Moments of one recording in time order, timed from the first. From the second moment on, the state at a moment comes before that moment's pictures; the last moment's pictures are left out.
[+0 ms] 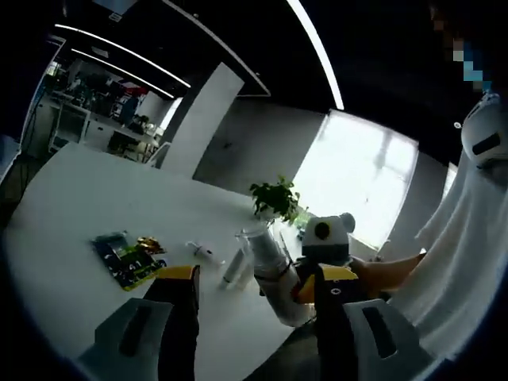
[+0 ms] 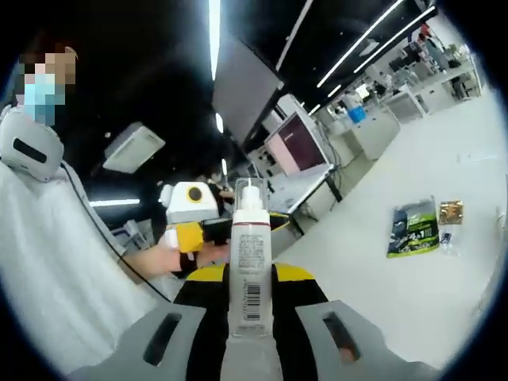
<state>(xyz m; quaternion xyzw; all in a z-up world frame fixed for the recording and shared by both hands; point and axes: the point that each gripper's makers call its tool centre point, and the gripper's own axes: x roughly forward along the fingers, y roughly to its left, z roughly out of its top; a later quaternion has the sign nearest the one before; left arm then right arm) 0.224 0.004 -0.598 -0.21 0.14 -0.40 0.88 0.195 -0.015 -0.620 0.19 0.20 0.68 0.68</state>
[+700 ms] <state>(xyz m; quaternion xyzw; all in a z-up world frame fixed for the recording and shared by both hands) 0.207 -0.032 -0.557 -0.15 0.11 -0.47 0.86 0.178 -0.019 -0.603 0.18 0.17 0.70 0.67</state>
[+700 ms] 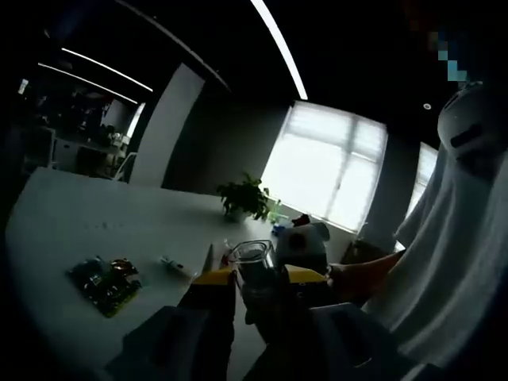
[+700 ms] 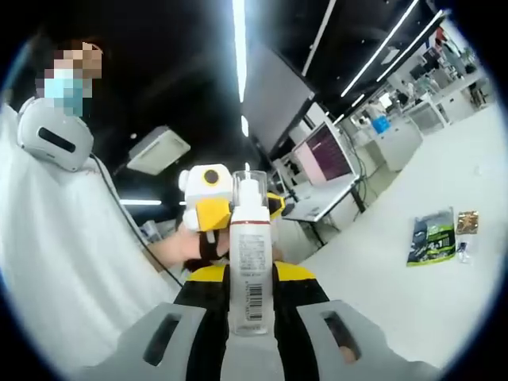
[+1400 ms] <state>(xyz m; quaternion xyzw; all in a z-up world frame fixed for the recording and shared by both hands) 0.202 -0.067 -0.557 -0.01 0.06 -0.53 0.85 0.194 -0.045 -0.618 -0.03 0.16 0.52 0.84</state>
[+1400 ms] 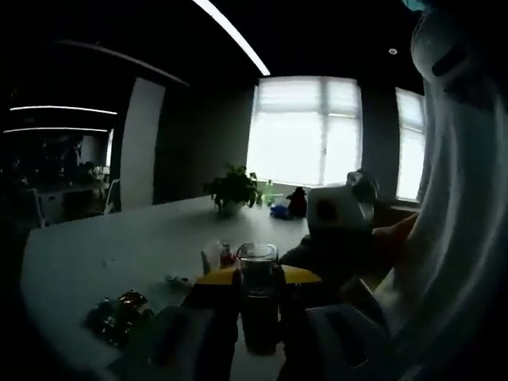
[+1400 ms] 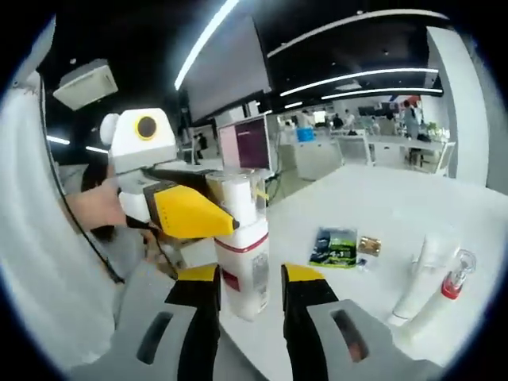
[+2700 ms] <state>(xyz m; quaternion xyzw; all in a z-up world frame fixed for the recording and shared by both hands) 0.204 -0.132 -0.610 0.10 0.11 -0.62 0.77 0.215 -0.096 -0.669 -0.12 0.17 0.49 0.85</state>
